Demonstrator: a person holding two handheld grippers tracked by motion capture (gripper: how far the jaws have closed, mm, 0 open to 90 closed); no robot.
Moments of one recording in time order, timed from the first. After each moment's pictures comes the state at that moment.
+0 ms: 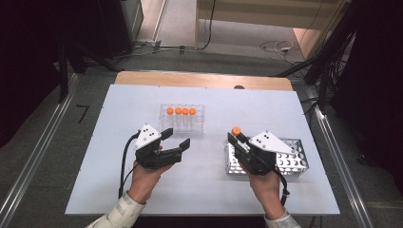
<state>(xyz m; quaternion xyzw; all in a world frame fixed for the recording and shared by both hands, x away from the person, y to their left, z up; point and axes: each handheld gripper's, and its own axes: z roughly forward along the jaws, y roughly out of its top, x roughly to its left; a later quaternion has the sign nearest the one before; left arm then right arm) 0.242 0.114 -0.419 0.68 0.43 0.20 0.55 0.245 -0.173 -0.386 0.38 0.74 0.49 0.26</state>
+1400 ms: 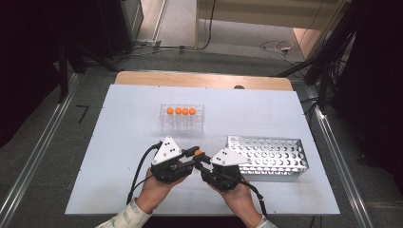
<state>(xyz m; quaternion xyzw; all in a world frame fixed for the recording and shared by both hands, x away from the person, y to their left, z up) 0.225 0.080 -0.424 0.74 0.35 0.16 0.55 0.229 -0.112 -0.437 0.31 0.81 0.47 0.15</state>
